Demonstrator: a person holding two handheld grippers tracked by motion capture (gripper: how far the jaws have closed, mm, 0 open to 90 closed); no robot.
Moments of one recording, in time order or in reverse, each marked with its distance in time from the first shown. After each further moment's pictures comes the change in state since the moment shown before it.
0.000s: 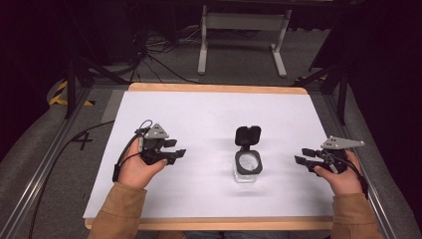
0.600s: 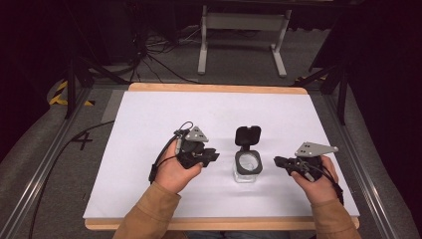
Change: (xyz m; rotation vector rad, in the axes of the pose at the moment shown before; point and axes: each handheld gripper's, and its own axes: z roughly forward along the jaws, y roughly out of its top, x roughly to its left) left arm -0.079 0.048 0.031 0.034 -0.144 0.080; right arm 0.071 0.026 0.017 -0.025 0.056 -0.098
